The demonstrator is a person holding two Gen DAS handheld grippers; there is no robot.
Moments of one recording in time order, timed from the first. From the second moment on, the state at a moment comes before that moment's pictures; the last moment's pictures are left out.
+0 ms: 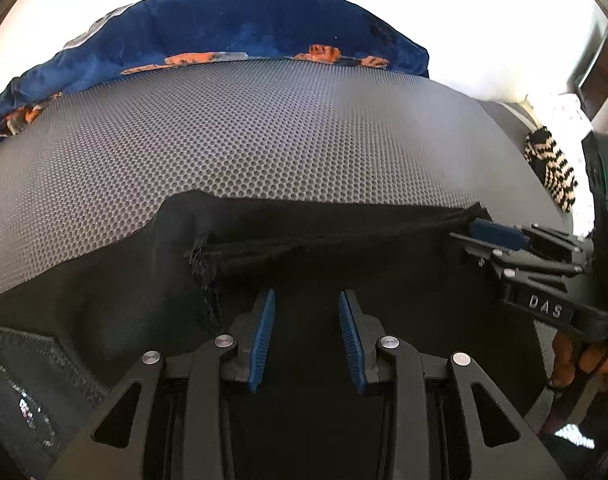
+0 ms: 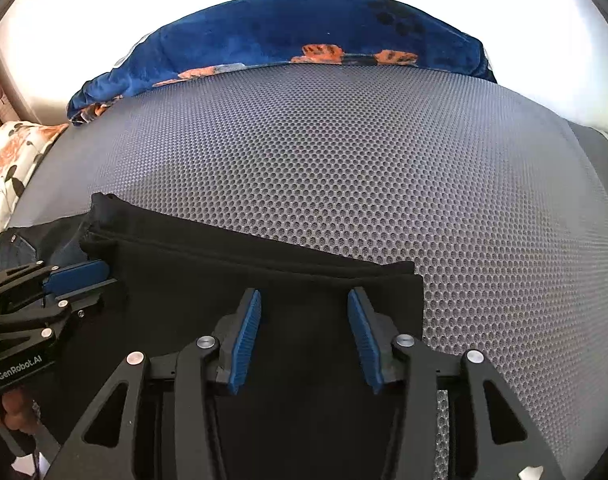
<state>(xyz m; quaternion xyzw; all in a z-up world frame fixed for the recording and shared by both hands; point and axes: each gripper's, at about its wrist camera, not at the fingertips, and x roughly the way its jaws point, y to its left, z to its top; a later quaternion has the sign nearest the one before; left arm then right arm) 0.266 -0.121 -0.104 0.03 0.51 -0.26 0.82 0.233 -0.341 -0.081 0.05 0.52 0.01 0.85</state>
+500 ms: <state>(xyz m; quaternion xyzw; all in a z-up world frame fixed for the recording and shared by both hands) 0.193 -0.041 -0.099 -0.03 0.53 -0.22 0.82 0.171 -0.315 -0.078 0.04 0.54 0.03 0.84</state>
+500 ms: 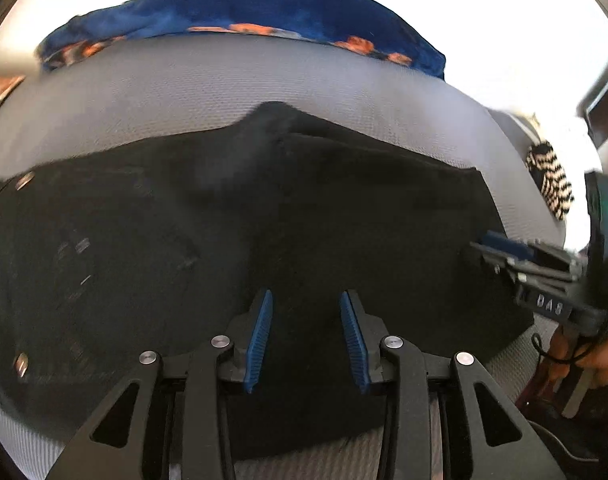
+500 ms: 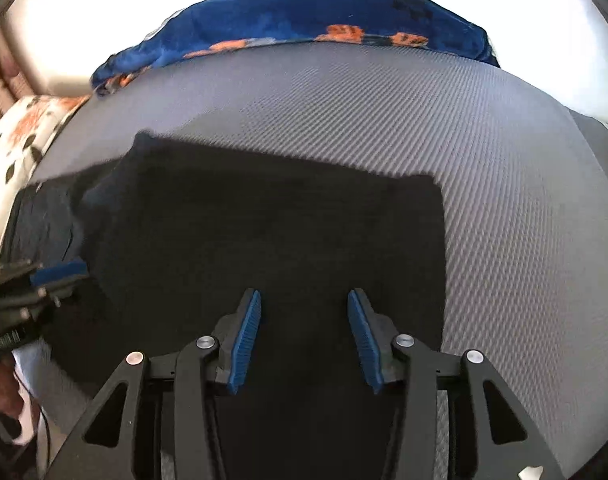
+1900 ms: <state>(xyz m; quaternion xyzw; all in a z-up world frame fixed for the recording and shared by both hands) 0.133 0.230 -0.100 -0.41 0.46 -0.01 0.78 0.165 -0.188 -0.047 0.06 0.53 0.21 0.82</state>
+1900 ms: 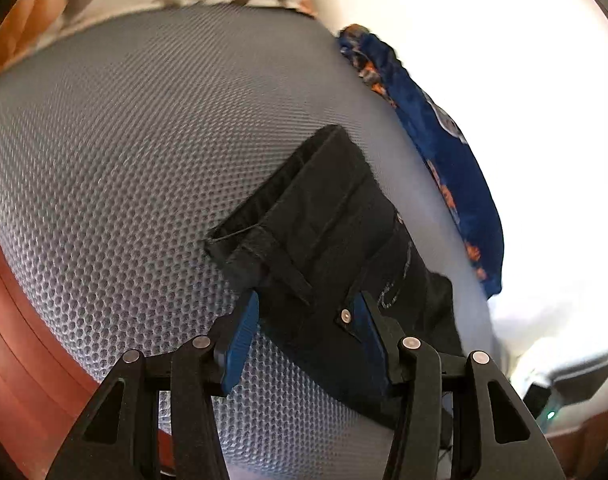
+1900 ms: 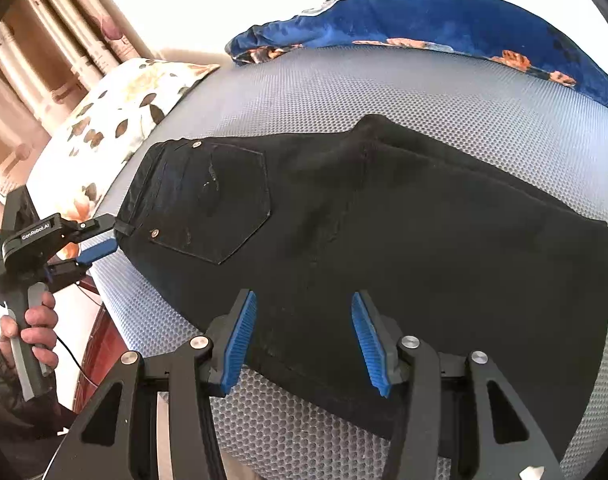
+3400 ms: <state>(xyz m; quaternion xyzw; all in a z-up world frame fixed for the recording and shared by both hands) 0.197 0.235 -0.079 -0.40 0.43 -0.11 0.80 0.168 -0.209 -0.053 0.11 0.55 0.16 0.81</state>
